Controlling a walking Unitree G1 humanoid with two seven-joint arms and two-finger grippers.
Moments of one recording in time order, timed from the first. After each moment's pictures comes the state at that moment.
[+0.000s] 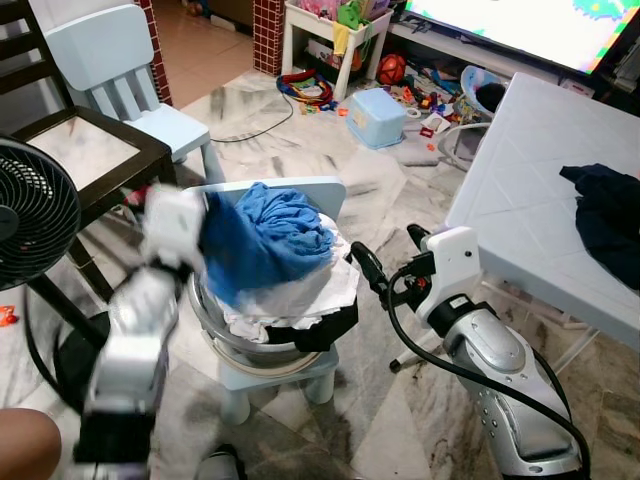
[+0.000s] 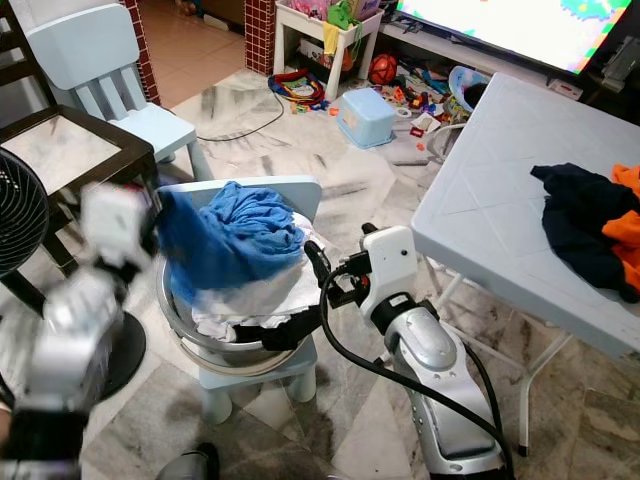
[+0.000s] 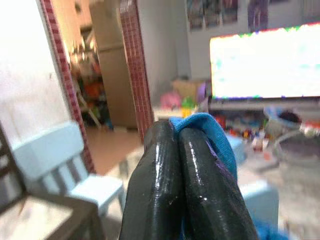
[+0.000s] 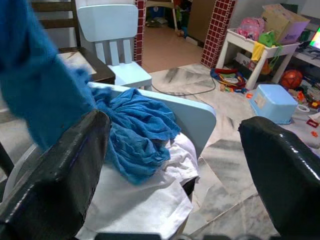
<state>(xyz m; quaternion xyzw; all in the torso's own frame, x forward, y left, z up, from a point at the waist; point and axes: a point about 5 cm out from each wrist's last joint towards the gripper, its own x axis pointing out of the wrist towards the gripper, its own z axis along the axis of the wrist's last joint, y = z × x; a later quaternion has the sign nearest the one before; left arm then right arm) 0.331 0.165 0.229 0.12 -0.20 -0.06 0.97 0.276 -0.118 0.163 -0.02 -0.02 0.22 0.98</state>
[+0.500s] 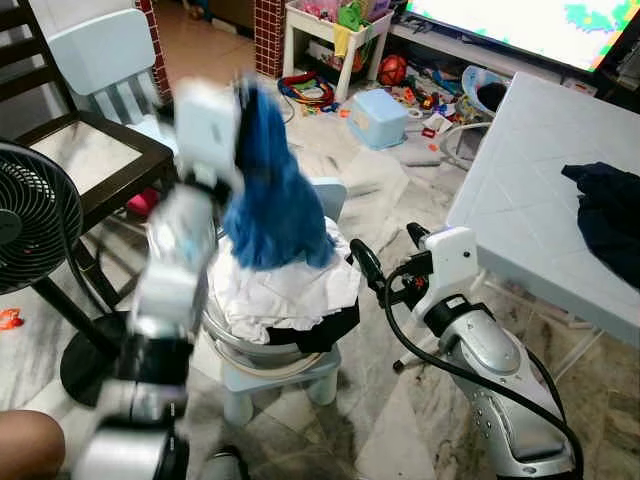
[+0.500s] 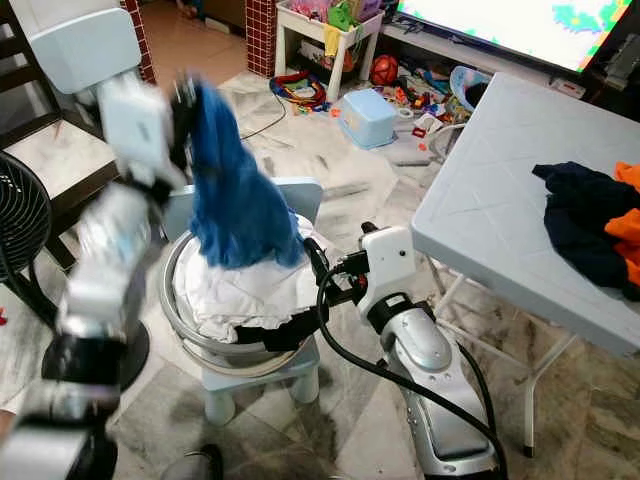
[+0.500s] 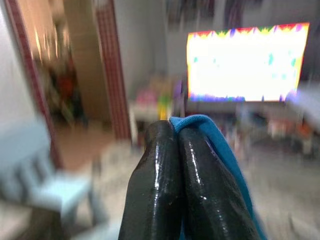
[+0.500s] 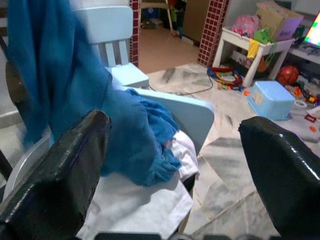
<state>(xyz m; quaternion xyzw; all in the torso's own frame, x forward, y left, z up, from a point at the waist) 0.337 0.140 0.187 0.09 -0.14 -0.09 0.98 0.272 -0.116 0.156 -0.01 -0.02 0.20 0.98</state>
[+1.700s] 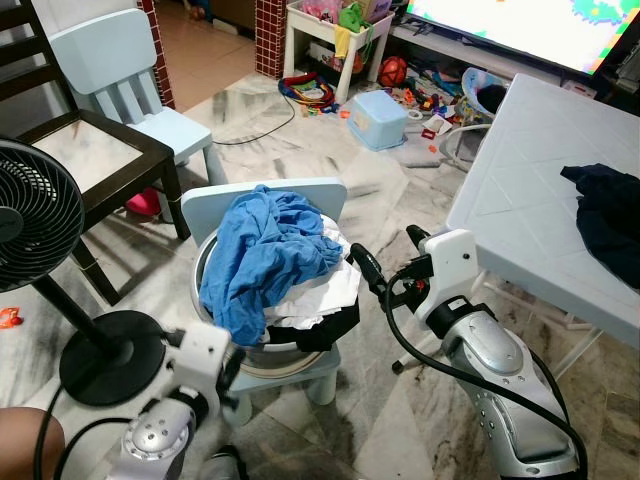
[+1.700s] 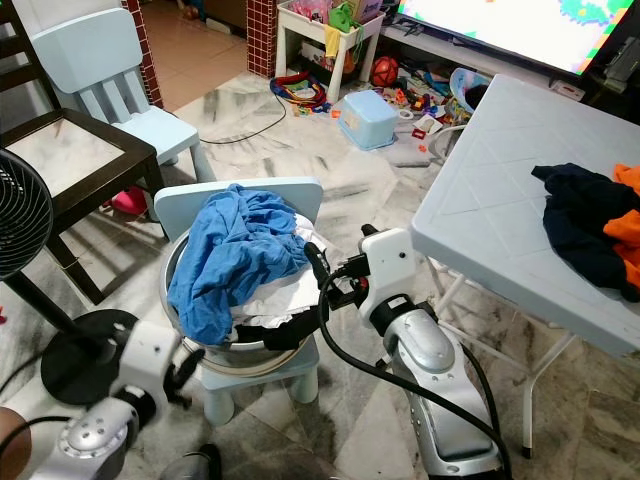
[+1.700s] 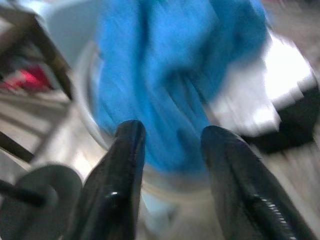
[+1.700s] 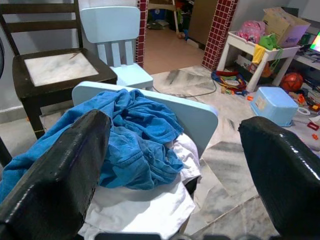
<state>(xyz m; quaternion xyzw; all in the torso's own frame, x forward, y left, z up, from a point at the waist) 0.230 0.162 0.095 0.09 0.14 -0.08 0.98 0.275 -0.116 0.160 -0.02 -0.02 0.22 0.98</state>
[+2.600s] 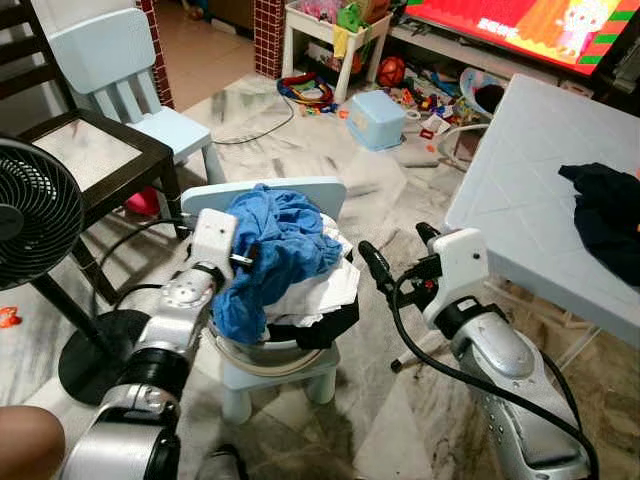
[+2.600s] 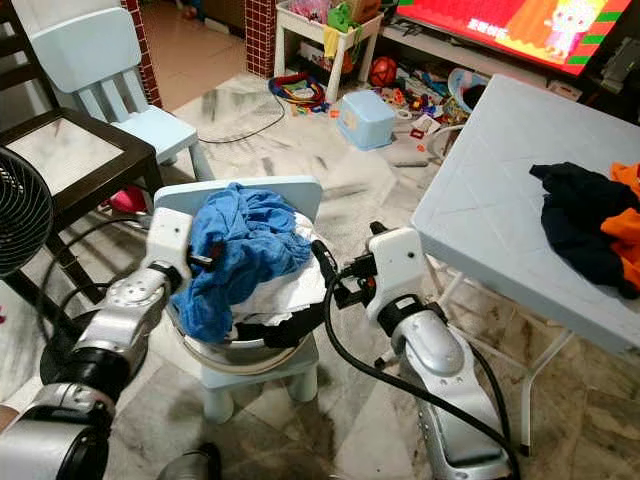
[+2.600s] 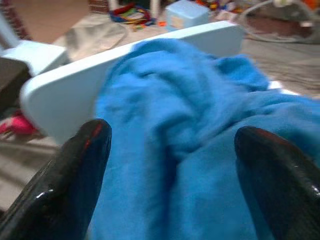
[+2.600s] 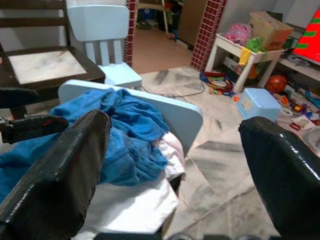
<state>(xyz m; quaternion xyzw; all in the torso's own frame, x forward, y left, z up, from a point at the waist) 0.363 0.155 0.105 0.09 0.11 -0.11 0.98 0.270 -0.127 0.164 -0.04 -0.03 0.20 0.98</state>
